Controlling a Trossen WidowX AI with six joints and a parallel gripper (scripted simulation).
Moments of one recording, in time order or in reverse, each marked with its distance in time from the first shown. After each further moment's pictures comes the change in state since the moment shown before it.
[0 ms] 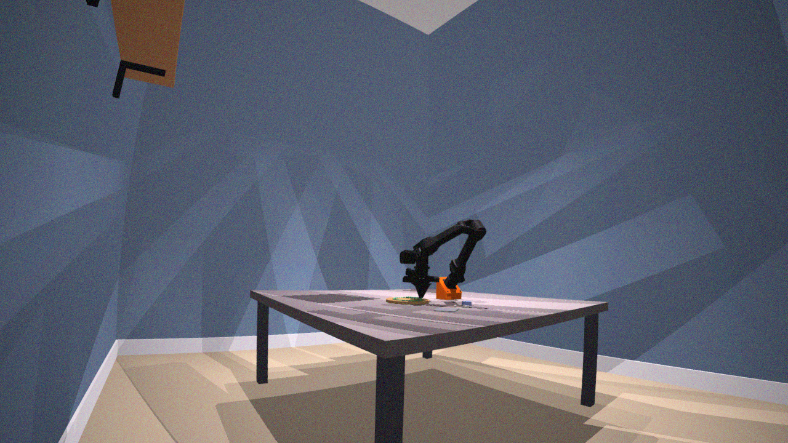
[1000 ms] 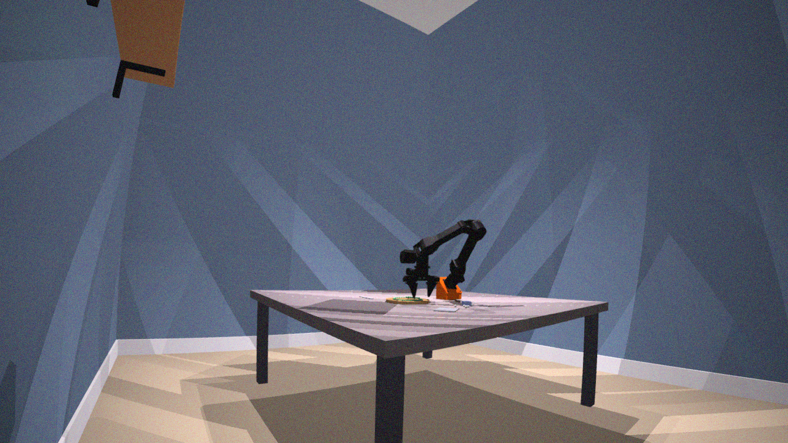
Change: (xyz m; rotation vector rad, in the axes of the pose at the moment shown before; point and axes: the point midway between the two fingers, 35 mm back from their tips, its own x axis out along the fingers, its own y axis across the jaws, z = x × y) arm -0.002 -0.002 0.000 0.013 0.004 -0.005
